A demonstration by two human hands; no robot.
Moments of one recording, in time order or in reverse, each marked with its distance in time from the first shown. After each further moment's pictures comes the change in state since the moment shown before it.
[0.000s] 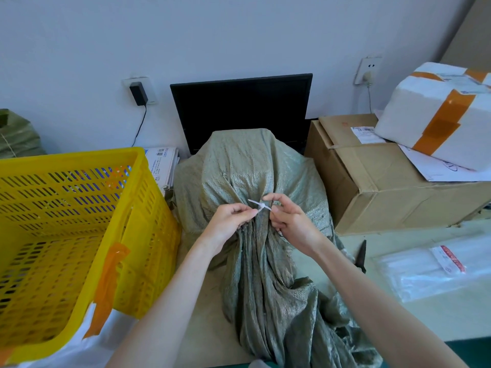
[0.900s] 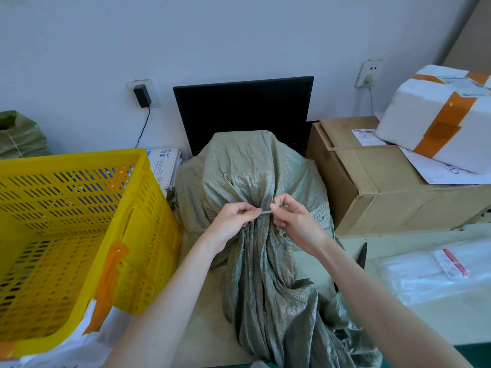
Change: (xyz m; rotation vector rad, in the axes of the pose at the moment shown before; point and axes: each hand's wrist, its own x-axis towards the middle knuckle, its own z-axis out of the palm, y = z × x) left_hand 0.000 0.010 0.006 0.094 -0.056 -0.006; right_hand -0.003 -0.010 -0.007 0.023 -0.012 0.016
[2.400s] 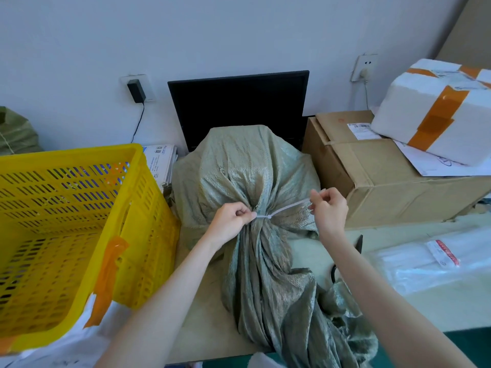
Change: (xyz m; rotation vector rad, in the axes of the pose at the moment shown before) left_hand -0.002 -0.015 0.001 0.326 0.057 0.064; right_hand -0.016 -0.010 -0.025 -0.402 0.896 -0.083
